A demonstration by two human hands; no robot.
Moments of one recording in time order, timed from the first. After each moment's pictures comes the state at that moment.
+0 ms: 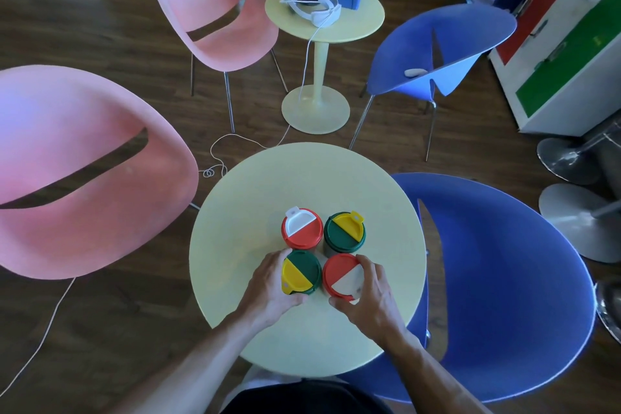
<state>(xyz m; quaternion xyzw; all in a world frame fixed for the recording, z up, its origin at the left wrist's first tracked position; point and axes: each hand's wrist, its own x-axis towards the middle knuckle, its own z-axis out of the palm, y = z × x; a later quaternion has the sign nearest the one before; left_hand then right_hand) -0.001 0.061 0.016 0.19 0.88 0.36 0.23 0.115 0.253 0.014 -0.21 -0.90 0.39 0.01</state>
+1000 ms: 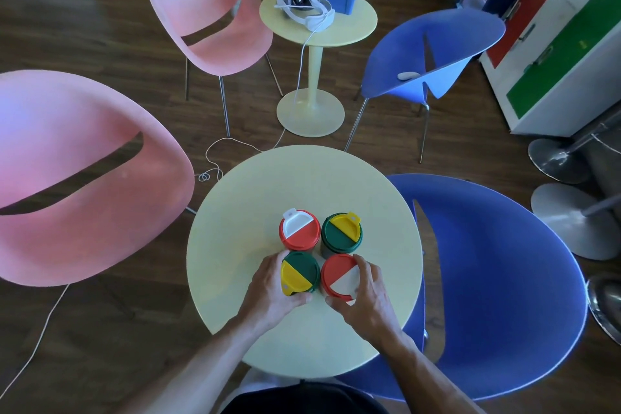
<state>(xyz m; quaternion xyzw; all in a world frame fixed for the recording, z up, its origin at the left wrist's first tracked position) 0.006 0.064 0.016 0.18 0.88 0.39 0.21 0.117 0.247 0.001 -0.21 -0.90 0.38 0.04</state>
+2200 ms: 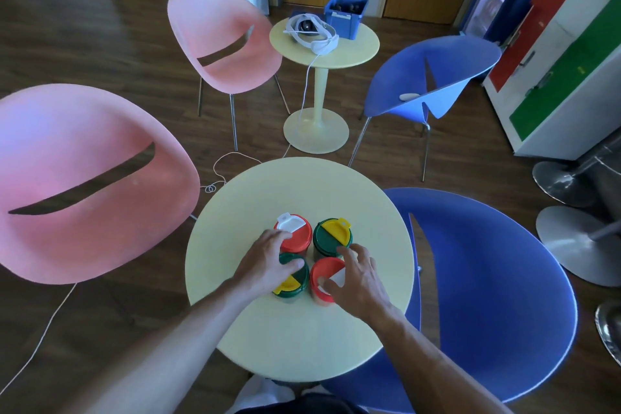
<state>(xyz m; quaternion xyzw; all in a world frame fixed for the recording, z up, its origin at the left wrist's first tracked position) -0.019 0.090 0.066 0.22 0.91 0.30 0.18 0.092 0.266 0.046 -0.19 -0.93 0.30 -0.06</state>
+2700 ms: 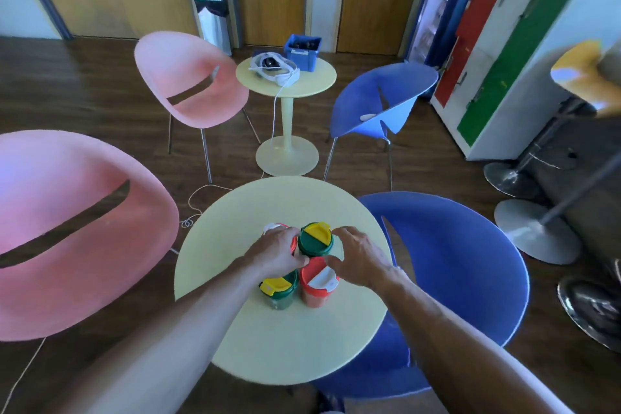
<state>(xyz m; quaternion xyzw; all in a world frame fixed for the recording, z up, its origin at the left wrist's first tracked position) -0.016 0.117 0.119 0.33 0.90 0.20 0.22 0.097 0.280 0.117 -0.18 -0.96 0.22 -0.04</state>
